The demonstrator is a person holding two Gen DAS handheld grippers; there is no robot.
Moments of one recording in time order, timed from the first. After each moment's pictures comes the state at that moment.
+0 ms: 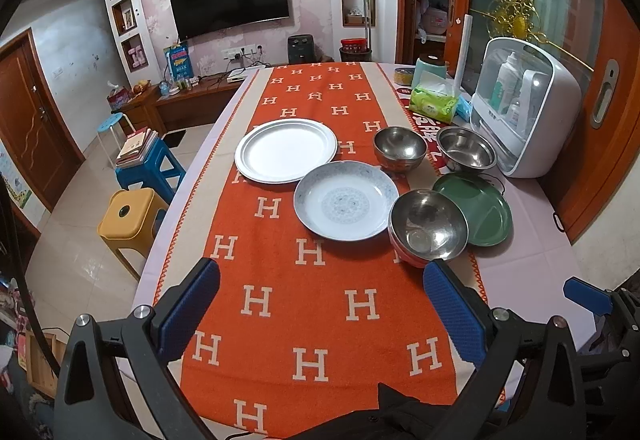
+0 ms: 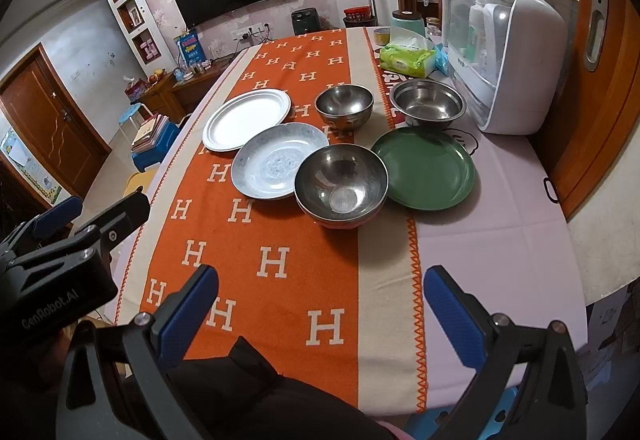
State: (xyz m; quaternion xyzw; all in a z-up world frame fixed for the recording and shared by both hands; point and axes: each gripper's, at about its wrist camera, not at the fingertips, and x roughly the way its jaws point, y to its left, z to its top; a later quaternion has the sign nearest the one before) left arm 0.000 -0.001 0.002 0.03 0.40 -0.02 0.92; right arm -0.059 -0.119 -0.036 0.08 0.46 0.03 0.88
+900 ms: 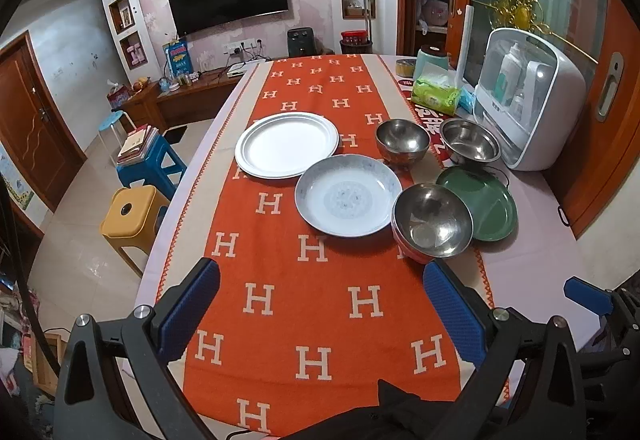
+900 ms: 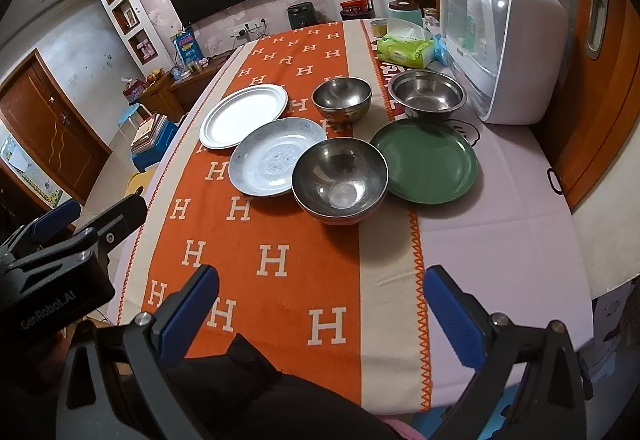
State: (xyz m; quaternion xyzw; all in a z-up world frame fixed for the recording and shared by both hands) left arm 0.007 -0.002 -0.006 0.04 0.42 -0.01 0.91; right arm -0.056 -0.119 -0.044 0.09 0.47 0.03 0.88
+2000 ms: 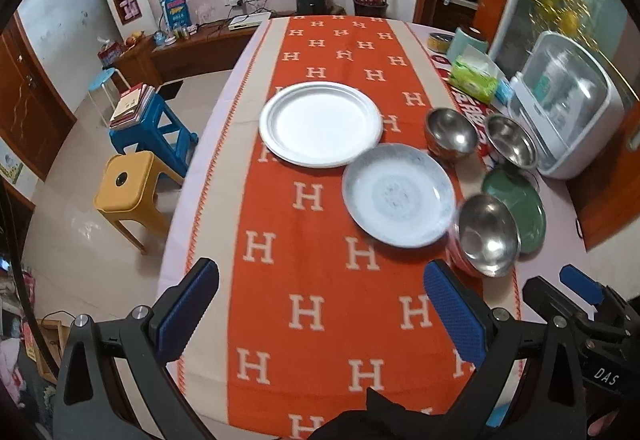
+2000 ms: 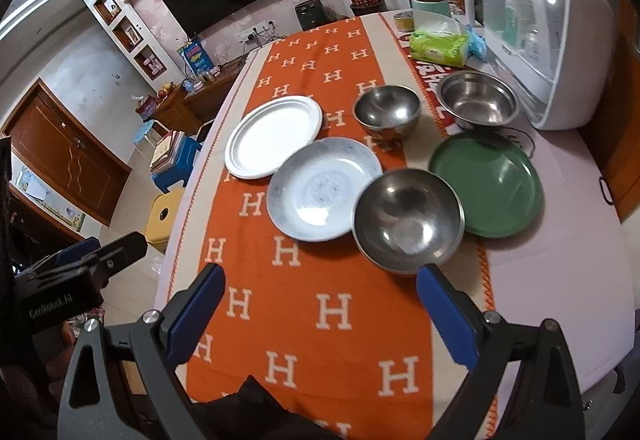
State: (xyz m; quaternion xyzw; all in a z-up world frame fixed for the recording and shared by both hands) left arm 0.110 0.095 -0.004 0.01 0.50 -0.01 0.87; right arm 0.031 -0.083 -0.038 0.16 0.48 0.05 0.86
